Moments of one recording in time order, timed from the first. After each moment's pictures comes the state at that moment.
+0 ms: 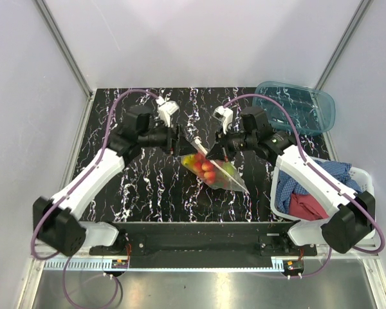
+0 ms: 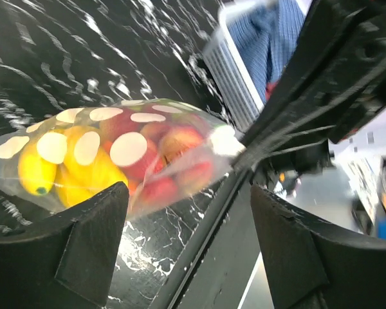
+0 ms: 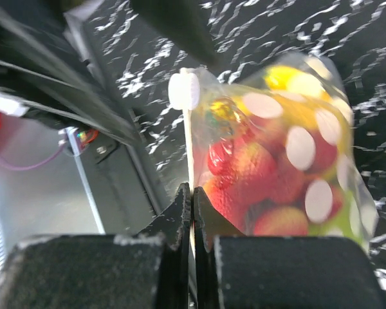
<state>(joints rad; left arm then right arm) -0.45 1.25 1.11 -0.34 0.70 -0.37 0.57 1.34 1.20 -0.47 -0.65 0.12</state>
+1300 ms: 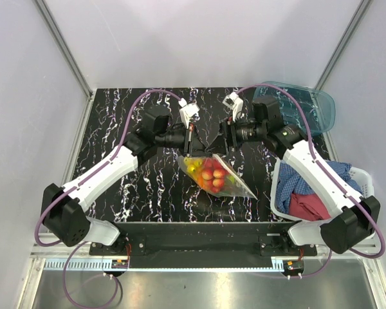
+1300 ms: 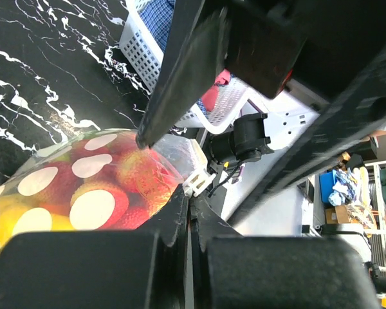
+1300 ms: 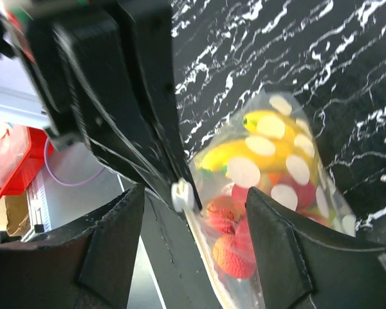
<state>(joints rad) -0.61 1.38 1.17 -0.19 0.81 -0.52 0.48 1.33 1.29 -0.51 -0.77 0.24</state>
